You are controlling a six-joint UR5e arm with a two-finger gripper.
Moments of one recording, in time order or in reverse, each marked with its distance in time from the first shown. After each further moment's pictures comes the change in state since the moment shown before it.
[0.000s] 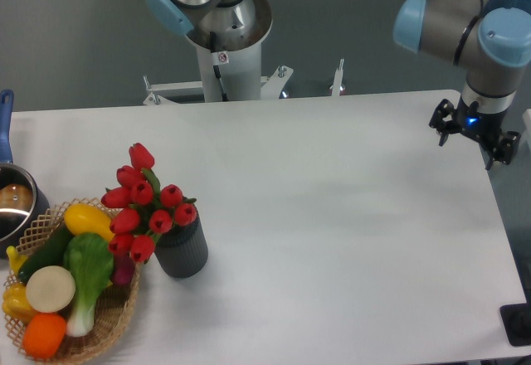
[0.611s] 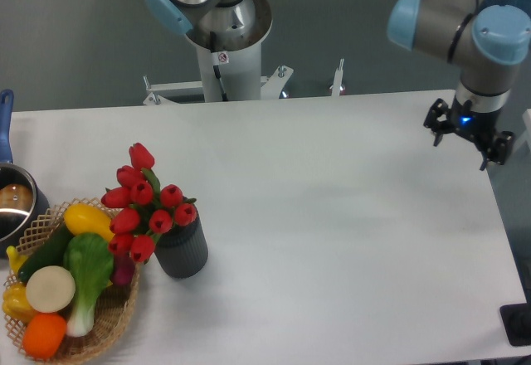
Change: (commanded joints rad) arm -0.077 0.165 -0.202 0.023 -0.055 -0.040
